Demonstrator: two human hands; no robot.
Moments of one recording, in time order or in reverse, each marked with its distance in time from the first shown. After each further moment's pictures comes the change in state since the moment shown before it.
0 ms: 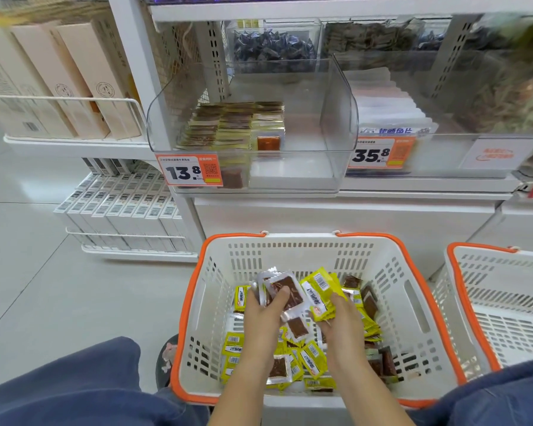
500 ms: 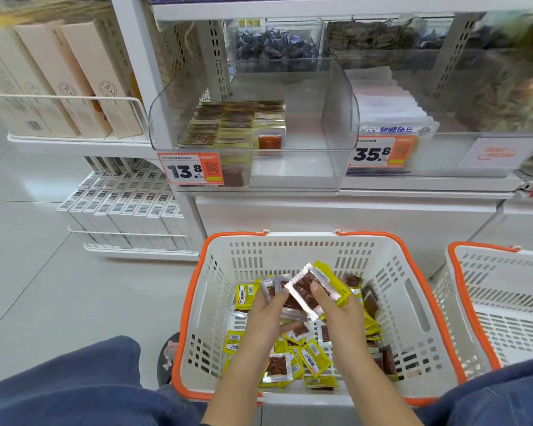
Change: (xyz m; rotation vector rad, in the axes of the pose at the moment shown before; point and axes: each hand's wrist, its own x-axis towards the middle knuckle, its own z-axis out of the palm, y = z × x) left_hand 0.001 0.004 -0.004 0.051 -0.145 -0.086; right_hand 0.000 -0.006 -0.006 -0.198 -0.202 -0.186
